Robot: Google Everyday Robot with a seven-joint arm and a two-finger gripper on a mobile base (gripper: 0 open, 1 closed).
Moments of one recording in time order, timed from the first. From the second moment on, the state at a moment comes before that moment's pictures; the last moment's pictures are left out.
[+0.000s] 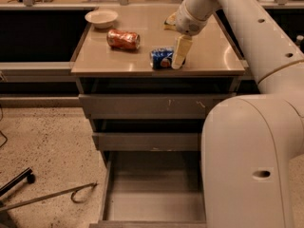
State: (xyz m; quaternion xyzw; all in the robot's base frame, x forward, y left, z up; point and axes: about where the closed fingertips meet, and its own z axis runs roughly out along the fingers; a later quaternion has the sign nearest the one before) arm 0.763 -0.084 0.870 -0.71 0.65 0.03 0.26
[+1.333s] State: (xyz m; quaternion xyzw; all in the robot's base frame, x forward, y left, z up) arm 0.770 -0.074 0.835 -0.71 0.65 0.07 0.25
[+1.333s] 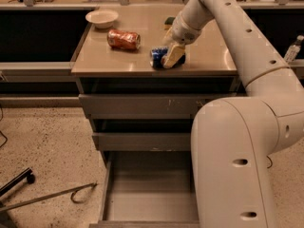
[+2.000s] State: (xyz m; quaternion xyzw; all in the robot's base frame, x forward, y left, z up) arm 0.759 -0.071 0.834 -0.71 0.65 0.08 0.25
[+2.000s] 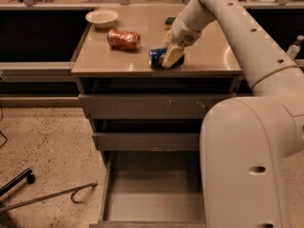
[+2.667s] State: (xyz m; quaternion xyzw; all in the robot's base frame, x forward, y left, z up) arm 0.697 -0.055 0.850 -0.69 0.64 0.12 0.31
